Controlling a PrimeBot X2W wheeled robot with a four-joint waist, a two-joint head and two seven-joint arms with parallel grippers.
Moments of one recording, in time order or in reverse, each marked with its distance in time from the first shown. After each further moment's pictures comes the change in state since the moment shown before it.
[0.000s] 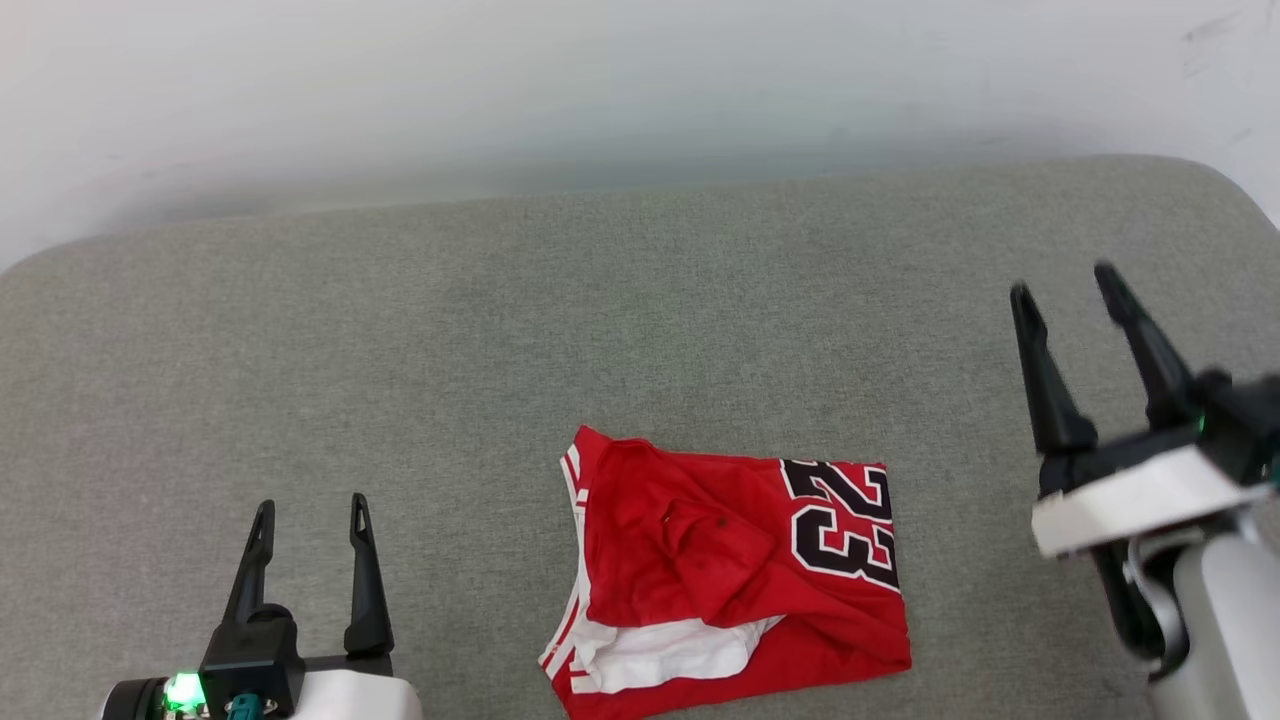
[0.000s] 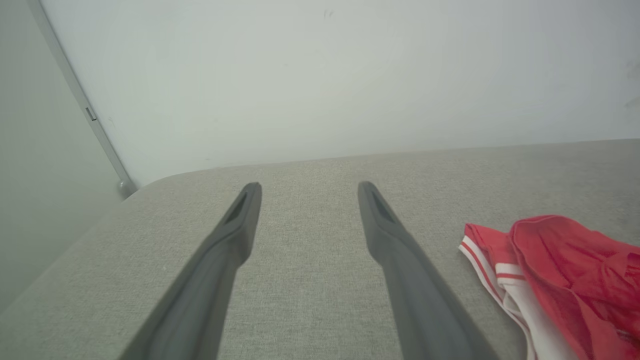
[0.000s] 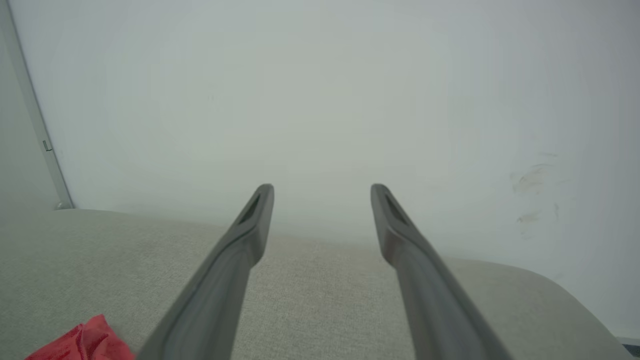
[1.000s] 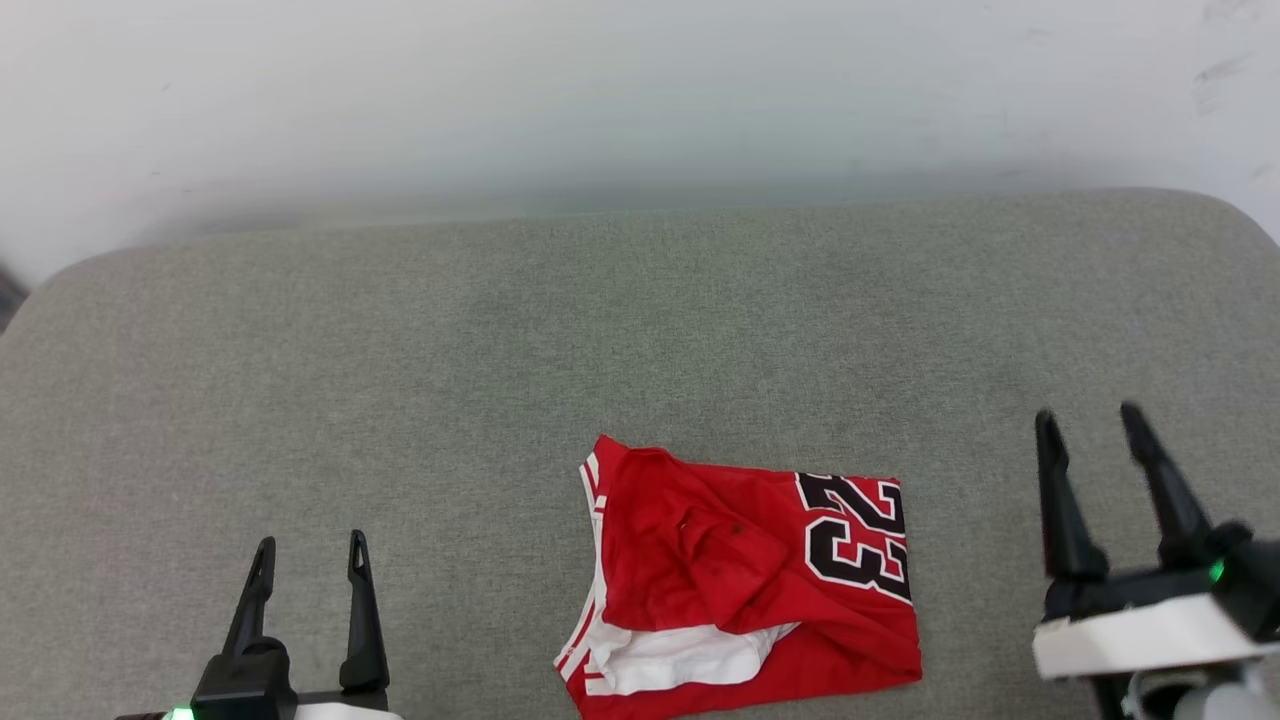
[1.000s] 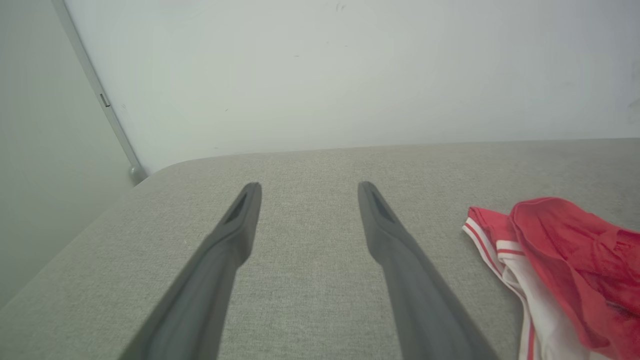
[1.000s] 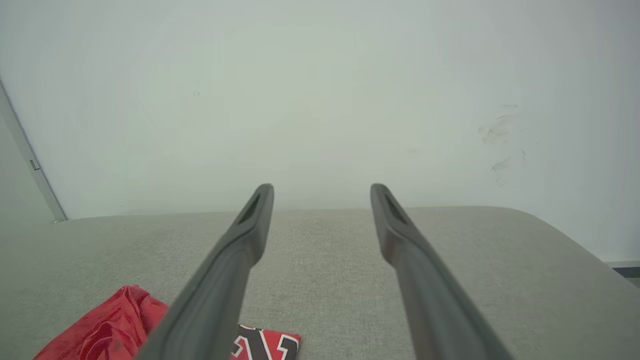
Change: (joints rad) left arm 0.058 -0.009 0.021 -0.005 -0.014 -0.040 0.000; right arm 0.349 0.199 -0.176 -0.210 -0.115 0.000 -0.006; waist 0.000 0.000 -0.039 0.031
